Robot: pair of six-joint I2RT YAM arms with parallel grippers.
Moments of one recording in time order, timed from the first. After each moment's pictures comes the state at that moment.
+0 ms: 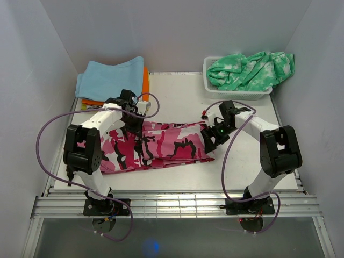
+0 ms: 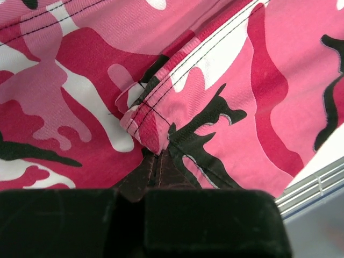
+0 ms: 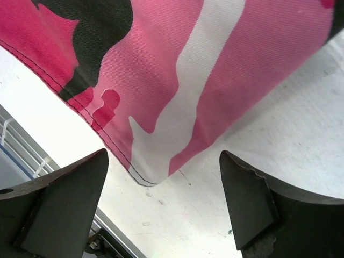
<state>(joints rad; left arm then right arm) -0.25 1.75 1.30 -0.83 0.32 0.15 0.30 1.70 1.06 -0.76 -0.53 -0.40</state>
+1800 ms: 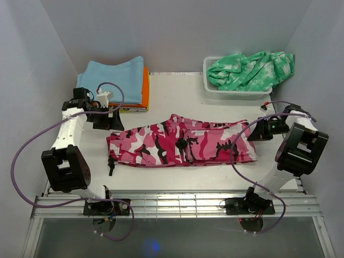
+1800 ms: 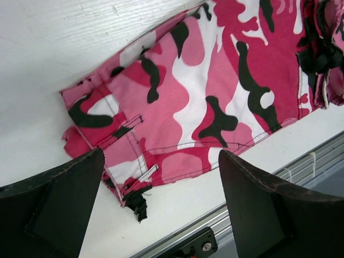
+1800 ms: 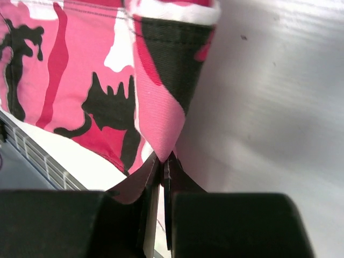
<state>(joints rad) 0.17 1.51 1.28 -0.94 0.56 0.28 -0.41 1.74 1.15 -0.92 -0.77 -0.53</state>
